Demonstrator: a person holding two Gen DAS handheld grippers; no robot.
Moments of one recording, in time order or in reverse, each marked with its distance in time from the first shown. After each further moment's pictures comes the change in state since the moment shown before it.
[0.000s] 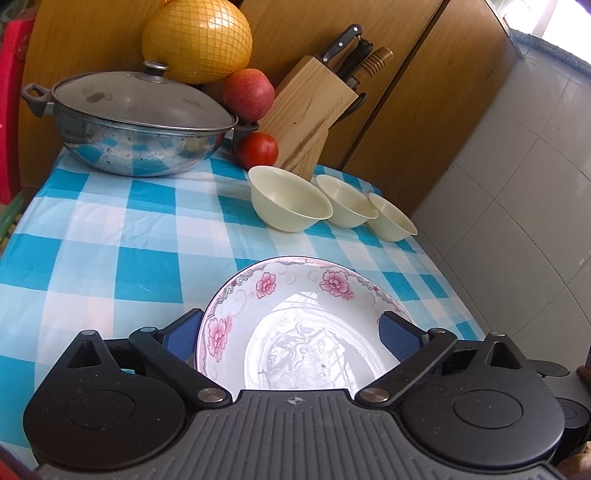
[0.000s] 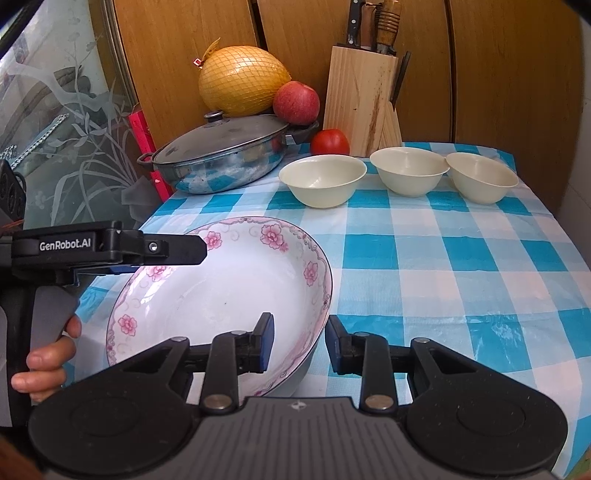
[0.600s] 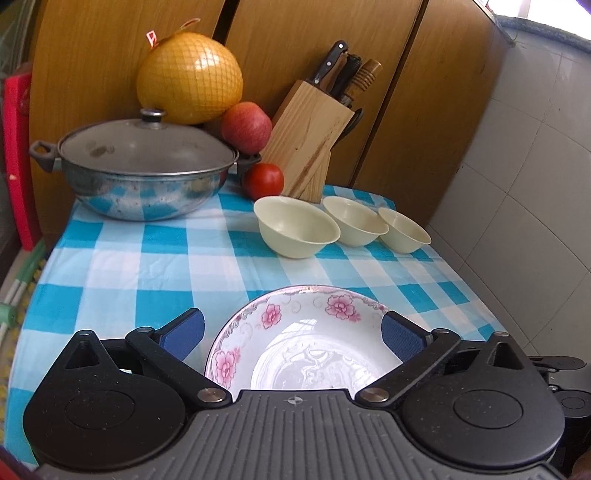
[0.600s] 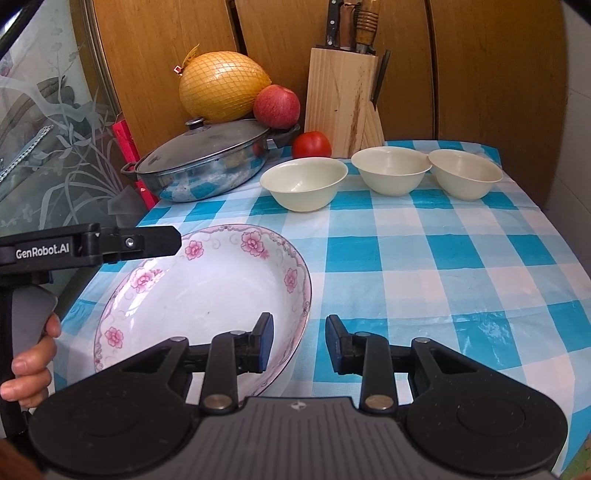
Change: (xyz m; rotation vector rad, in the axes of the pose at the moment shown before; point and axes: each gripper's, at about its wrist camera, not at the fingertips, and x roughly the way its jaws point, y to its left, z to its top) left arm -0.010 -0.023 0.007 0.116 -0.075 0.109; right arm -0.001 -0.007 0.003 0.038 -0.011 -0.040
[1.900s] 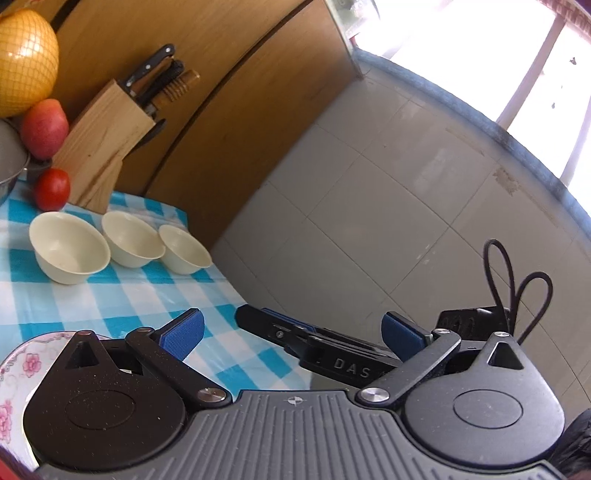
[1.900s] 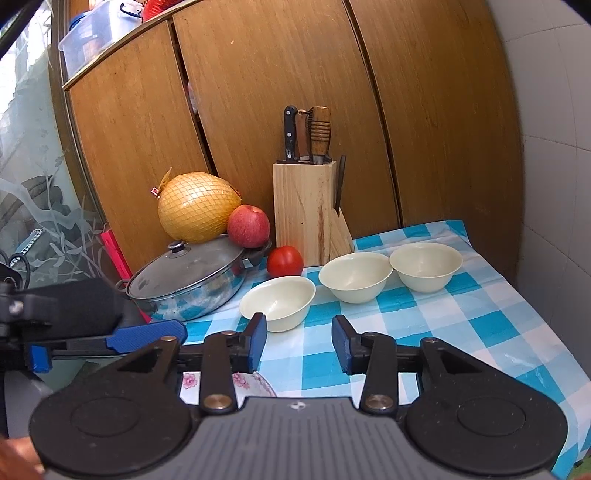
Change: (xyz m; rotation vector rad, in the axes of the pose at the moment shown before) left arm 0.002 -0.040 0.038 -0.063 0.011 -0.688; right arm -0.047 -0.027 0.045 0.125 -0.285 -0.029
